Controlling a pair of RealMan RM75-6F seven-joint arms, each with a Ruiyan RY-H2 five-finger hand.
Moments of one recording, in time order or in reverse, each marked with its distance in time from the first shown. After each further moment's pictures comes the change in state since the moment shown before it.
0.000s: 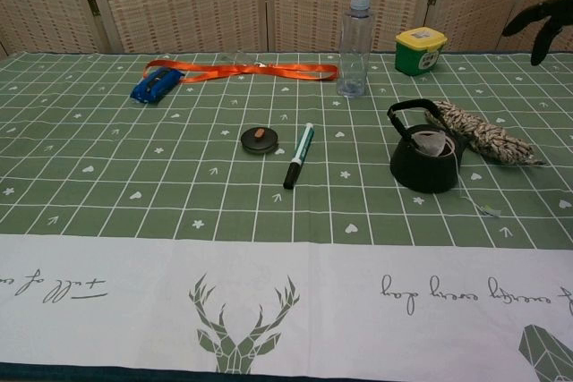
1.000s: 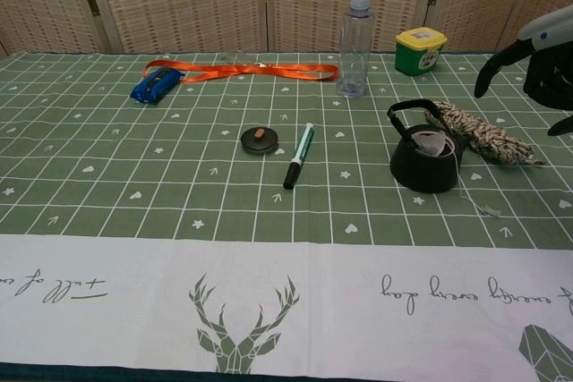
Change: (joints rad) left arm 0.001 0.002 -0.005 0.008 -0.007 0.003 -0.023; right arm 0.242 -0.088 -0.069 0.113 0.301 -0.218 -0.049
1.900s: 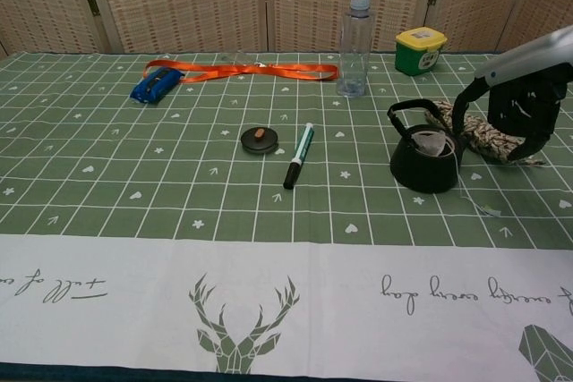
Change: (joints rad) left arm 0.000 0.004 -0.001 0.005 0.000 0.003 -0.023; right arm 0.184 -0.187 -0.144 0.178 0.133 -0.050 0.046
